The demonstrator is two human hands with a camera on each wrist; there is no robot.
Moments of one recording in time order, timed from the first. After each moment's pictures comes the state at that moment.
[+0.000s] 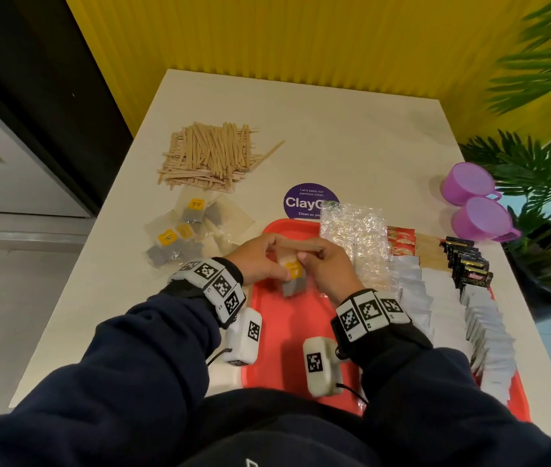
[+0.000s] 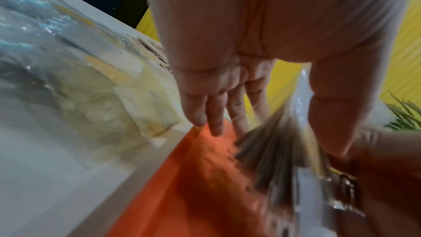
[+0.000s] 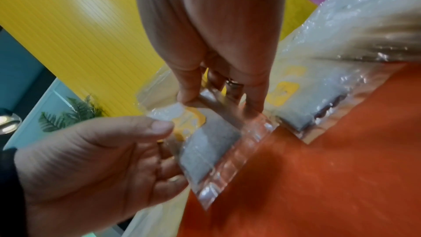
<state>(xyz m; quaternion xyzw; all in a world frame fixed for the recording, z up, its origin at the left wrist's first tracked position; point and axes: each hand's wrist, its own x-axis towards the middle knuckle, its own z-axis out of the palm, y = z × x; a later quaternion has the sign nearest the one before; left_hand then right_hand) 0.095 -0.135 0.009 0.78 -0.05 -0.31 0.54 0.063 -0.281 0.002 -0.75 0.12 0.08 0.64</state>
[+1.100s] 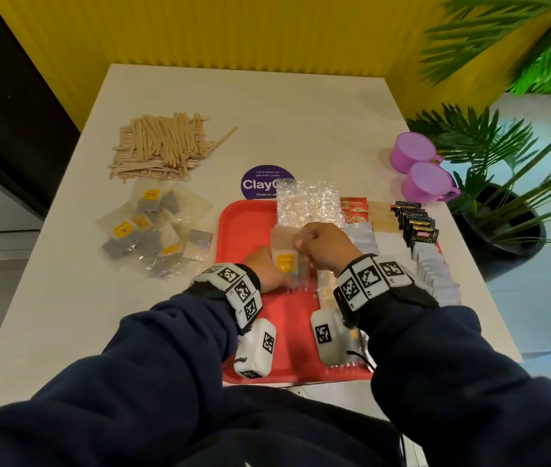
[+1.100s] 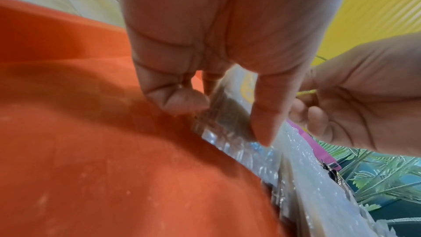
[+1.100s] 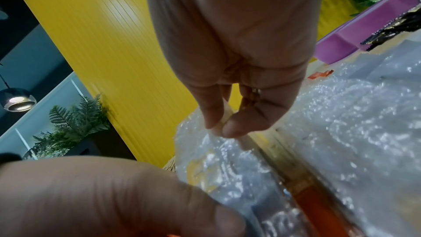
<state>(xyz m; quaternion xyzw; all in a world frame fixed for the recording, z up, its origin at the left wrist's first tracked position) 0.064 -0.212 -0.048 0.80 -0.01 -0.39 0.45 0.039 -0.338 0.028 -0.84 0.18 0.17 0.48</state>
